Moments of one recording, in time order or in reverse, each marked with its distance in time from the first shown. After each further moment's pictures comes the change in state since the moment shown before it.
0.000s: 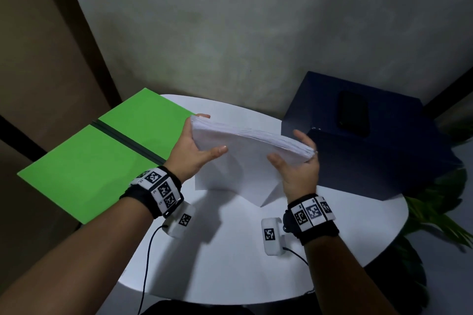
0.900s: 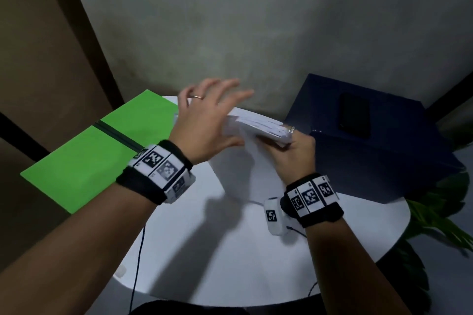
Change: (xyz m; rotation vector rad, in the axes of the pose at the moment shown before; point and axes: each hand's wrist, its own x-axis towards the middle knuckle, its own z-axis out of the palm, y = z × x) left_hand 0.014 0.095 0.021 1.215 0.056 0.524; right_hand 0.024 -0.026 0.023 -0.262 -0.236 -0.258
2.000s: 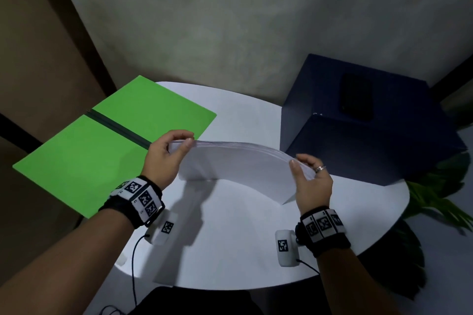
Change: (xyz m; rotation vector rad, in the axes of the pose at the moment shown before) left_hand -0.101 -0.062 0.083 -0.870 0.063 -0.600; right_hand -0.078 0.079 -0.040 0.048 0.302 0.409
